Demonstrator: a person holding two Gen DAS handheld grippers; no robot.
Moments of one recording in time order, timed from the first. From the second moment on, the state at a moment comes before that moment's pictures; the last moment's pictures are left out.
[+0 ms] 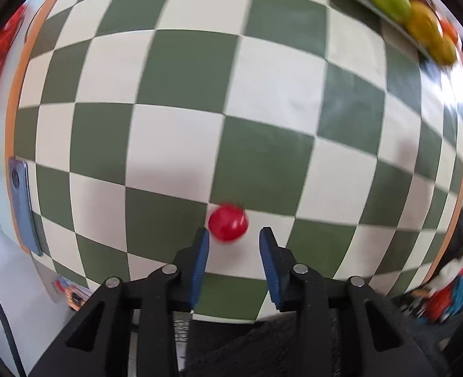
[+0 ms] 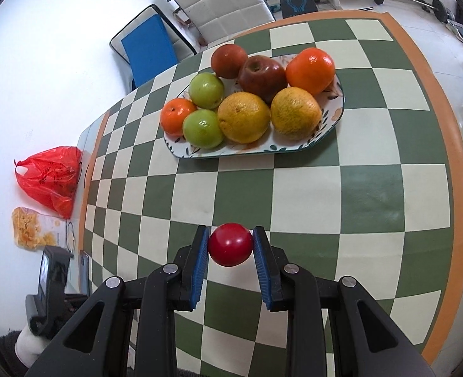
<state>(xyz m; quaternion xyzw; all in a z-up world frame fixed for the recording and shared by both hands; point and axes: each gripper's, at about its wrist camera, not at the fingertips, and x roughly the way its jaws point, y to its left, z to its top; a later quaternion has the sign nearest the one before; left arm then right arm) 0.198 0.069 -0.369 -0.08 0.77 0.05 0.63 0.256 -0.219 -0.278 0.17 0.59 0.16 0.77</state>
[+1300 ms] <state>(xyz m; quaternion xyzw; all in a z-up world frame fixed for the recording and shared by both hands) 0.219 0.058 -0.356 -0.15 0.77 -0.02 0.61 0.257 -0.220 -0.271 0.18 0.58 0.15 0.78</state>
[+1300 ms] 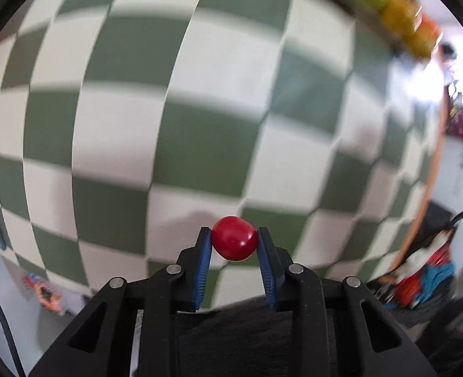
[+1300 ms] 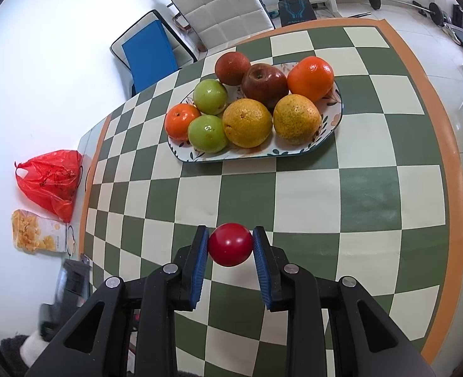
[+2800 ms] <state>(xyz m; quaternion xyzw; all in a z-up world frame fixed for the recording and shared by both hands) 0.428 0.006 -0.340 -0.16 0.71 0.00 0.69 0.353 -0.203 -0.318 0.14 0.57 0.10 0.81</state>
